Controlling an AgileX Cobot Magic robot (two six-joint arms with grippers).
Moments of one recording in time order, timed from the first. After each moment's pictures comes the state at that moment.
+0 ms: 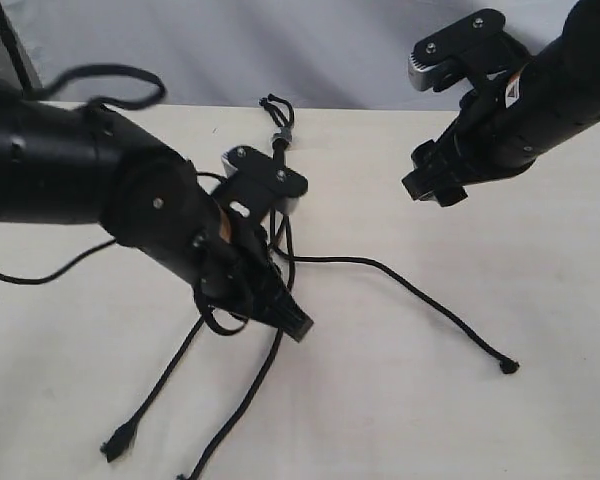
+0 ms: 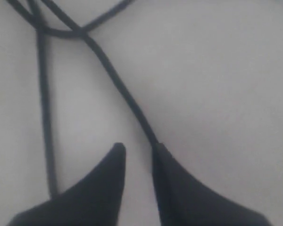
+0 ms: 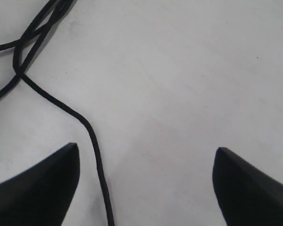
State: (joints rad) left arm -0.65 1.73 -1.01 -0.05 0.47 0.01; right arm 0.26 1.55 -1.09 -0.14 0.62 -0.13
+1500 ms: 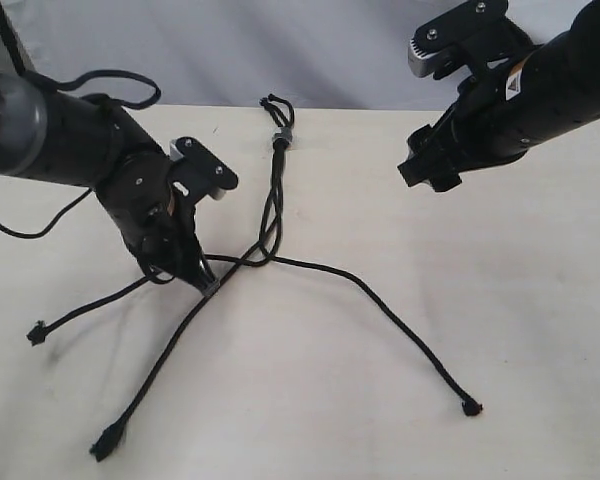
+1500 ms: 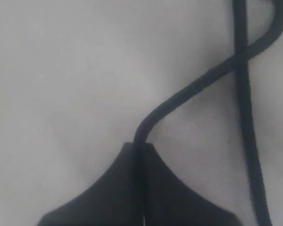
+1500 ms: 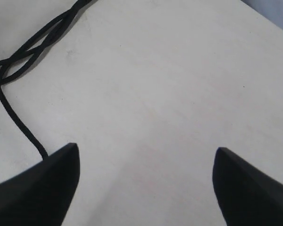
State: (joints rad) left arm -0.41 1.94 -1.12 0.33 0.53 -0.03; right arm 0.26 1.54 -1.07 -0.15 0.52 -0.13
